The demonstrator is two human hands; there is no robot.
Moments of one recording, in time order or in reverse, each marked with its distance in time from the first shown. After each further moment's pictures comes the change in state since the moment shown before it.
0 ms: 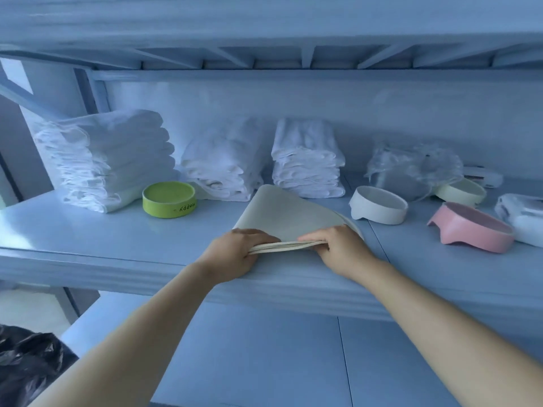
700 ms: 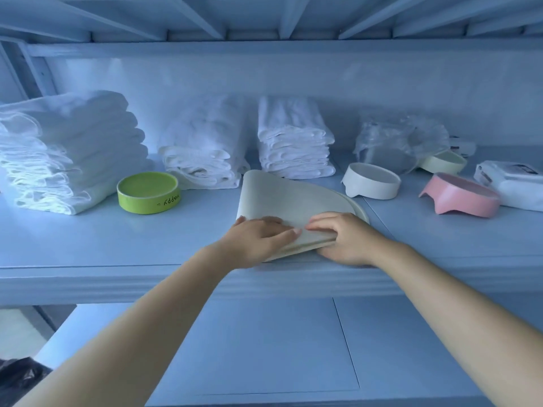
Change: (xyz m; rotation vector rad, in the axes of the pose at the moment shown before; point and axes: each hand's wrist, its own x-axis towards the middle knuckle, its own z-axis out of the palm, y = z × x) left_hand 0.018 0.027 -0.010 -0.102 -0.325 -0.124; right_hand -0.007 -0.004 0.005 -0.018 -0.115 0.128
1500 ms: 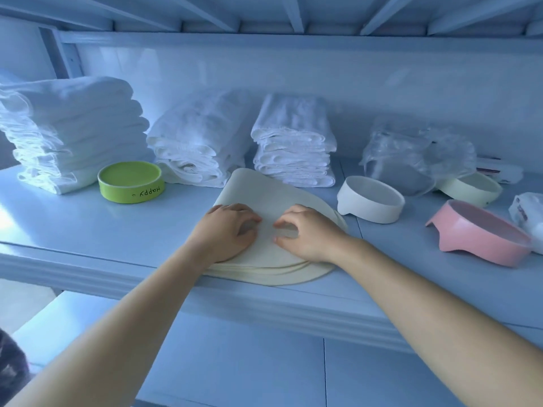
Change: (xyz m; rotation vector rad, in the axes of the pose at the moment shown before) left_hand 0.060 -0.005 0.022 0.211 0.399 -0.156; right_hand 0.066 0.039 -0.006 -0.037 -0.035 -0.217
